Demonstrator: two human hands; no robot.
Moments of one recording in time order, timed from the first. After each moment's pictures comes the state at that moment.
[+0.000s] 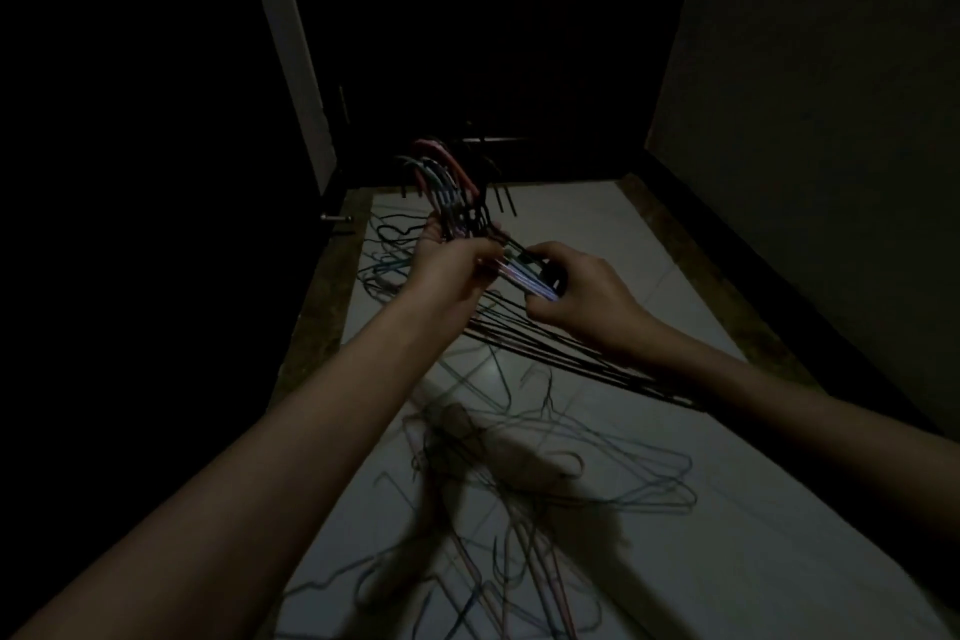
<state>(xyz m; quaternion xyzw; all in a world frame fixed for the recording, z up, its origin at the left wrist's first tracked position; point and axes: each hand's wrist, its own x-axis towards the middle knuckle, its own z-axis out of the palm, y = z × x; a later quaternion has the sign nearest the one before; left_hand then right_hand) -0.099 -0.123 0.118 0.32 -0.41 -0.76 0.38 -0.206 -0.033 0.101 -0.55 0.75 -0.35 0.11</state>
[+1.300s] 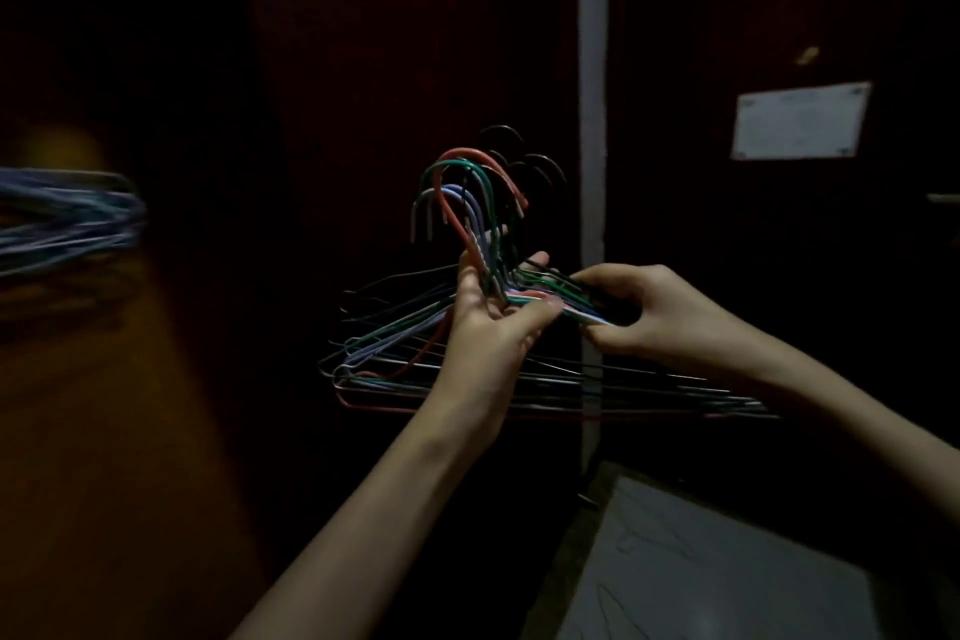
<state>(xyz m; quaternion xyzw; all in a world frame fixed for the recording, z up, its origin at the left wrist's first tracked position) 0.048 0.053 0.989 0.28 -0.51 -0.51 0.63 -0.110 0.028 1.005 -0.81 0.41 -0.36 0.20</state>
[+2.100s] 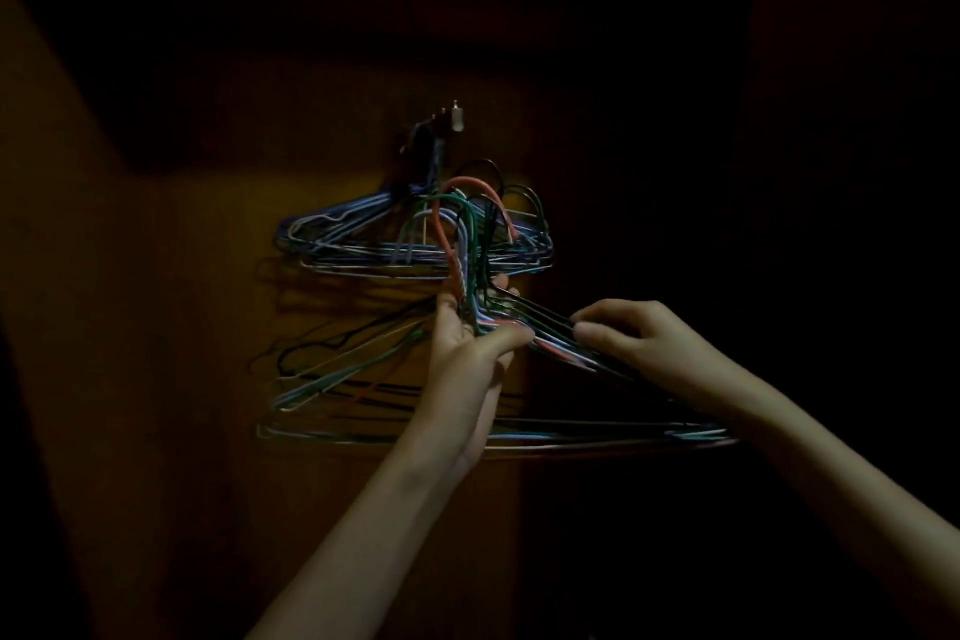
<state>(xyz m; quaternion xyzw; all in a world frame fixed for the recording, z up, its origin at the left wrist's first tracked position) 0.328 0.171 1.036 0.40 -0.36 -0.26 0.80 0.218 0.040 1.052 -0.90 0.18 -0.30 0.27</state>
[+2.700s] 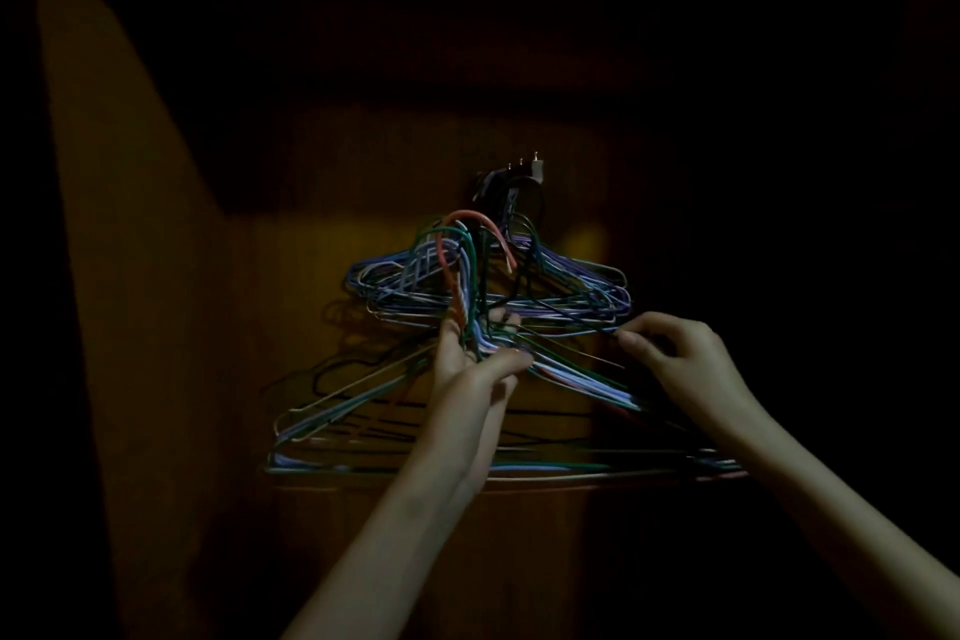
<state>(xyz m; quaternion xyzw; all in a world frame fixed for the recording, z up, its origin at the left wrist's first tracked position) 0.396 0.159 1.059 0.38 -0.29 -0.21 0.85 0.299 0.004 1.070 -0.85 0.16 -0.45 0.22</state>
